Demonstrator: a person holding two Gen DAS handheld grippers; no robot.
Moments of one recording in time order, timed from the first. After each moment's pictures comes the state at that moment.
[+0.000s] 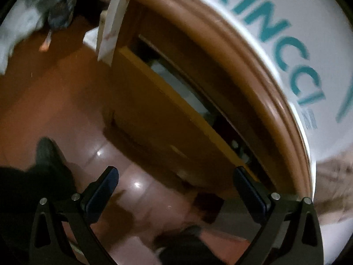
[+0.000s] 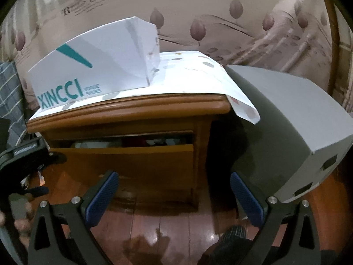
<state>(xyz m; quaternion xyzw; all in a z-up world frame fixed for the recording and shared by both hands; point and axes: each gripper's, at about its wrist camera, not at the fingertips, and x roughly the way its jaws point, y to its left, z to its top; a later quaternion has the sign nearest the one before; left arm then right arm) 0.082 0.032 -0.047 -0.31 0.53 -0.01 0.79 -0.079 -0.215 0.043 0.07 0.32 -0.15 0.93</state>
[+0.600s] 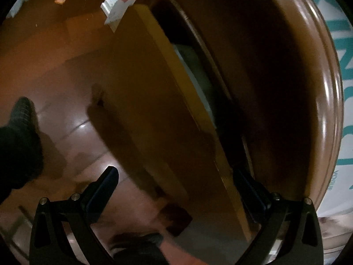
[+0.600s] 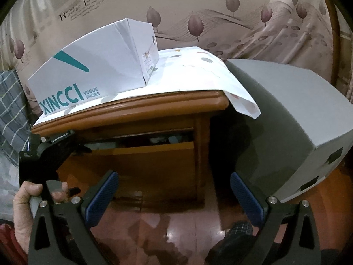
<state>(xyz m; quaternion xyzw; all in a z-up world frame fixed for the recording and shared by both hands) 0.076 0.055 -0.102 -0.45 0.51 0.01 0.74 -0.080 -0.220 0.045 0.10 0.33 -0.12 0.93</state>
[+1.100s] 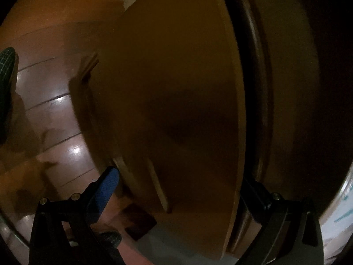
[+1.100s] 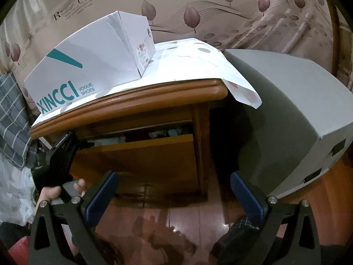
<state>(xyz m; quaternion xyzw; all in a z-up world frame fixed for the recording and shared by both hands) 0.055 0.070 -0.152 -0.57 0.46 0.02 0.67 -0.076 -0.224 0.039 0.12 0.35 -0.12 0.92</state>
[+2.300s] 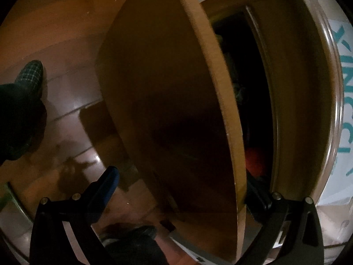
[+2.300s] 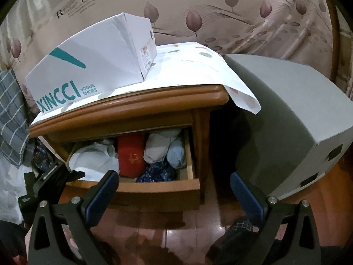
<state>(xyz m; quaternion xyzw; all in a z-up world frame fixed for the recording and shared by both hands) -0.008 0.110 -0.158 -0.50 0.50 0.03 0.71 -0.075 -0.218 0.043 0.10 0.35 -0.13 0.92</state>
